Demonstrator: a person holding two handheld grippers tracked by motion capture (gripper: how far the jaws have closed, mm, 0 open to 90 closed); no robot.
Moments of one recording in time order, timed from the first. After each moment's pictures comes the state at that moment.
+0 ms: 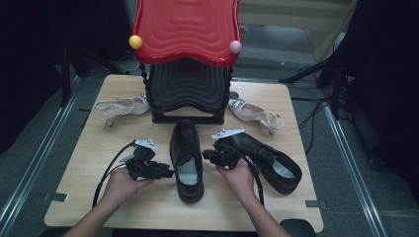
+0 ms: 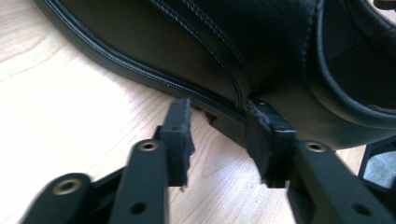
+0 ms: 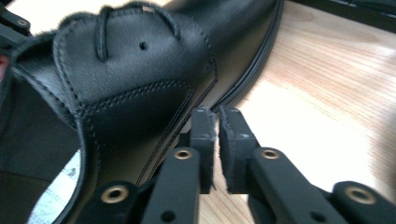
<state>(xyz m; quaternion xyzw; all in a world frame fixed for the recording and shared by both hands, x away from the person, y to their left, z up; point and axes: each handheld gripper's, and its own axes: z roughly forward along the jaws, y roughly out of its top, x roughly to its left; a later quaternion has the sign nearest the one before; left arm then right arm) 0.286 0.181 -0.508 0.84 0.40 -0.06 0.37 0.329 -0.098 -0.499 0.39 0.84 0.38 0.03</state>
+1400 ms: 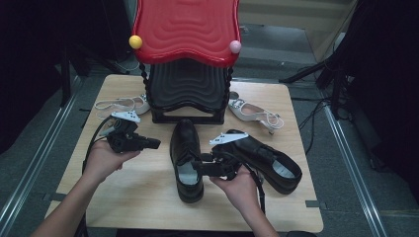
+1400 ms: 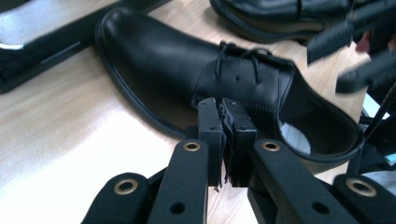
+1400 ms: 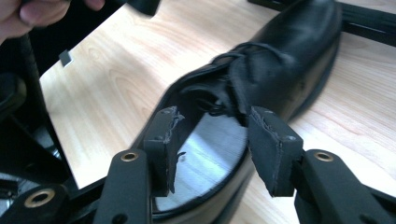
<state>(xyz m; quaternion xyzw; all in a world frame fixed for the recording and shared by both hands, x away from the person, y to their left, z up) 0.320 0.219 -0.435 0.83 0.37 -0.01 0.41 0.280 -0.089 -0.446 0.37 0.83 0.42 0.00</state>
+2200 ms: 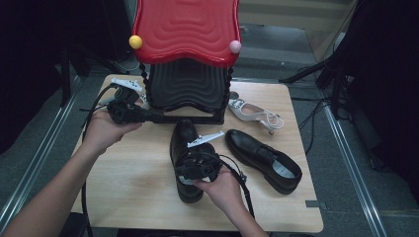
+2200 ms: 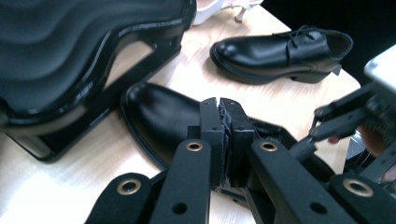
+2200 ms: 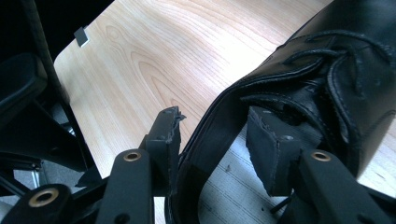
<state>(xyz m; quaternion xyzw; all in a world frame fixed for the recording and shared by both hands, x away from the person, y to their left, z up) 0.362 0.213 -0.369 0.84 0.35 0.00 0.42 0.277 -0.043 -0.450 0.35 0.86 0.38 -0.05</state>
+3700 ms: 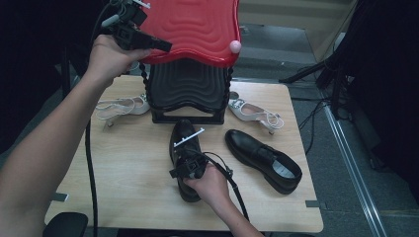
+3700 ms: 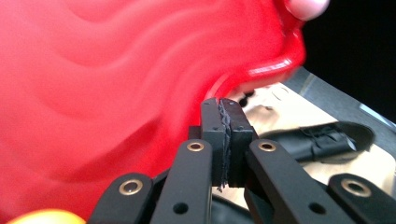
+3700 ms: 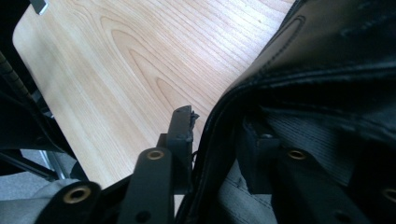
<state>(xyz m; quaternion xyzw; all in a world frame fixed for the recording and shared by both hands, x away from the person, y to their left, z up) 0.445 0.190 -0.226 0.82 0.36 0.10 0.44 0.297 -0.007 -0.478 0.38 0.88 0.28 -0.09</state>
